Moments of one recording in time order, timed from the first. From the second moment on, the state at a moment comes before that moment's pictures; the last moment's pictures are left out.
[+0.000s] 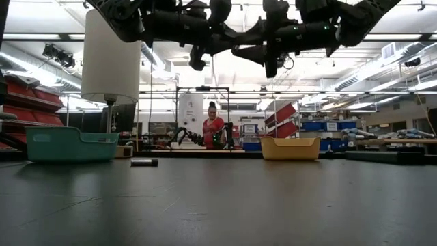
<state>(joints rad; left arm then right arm) 0.19 1.59 0.95 0.75 -0.25 -0.37 -0.32 1.42 0.76 0.63 -0.15 0.36</state>
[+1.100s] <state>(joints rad) 0.19 1.54 0.95 0.63 -0.27 -0.42 -0.36 1.42 0.81 0.37 -0.10 0.31</state>
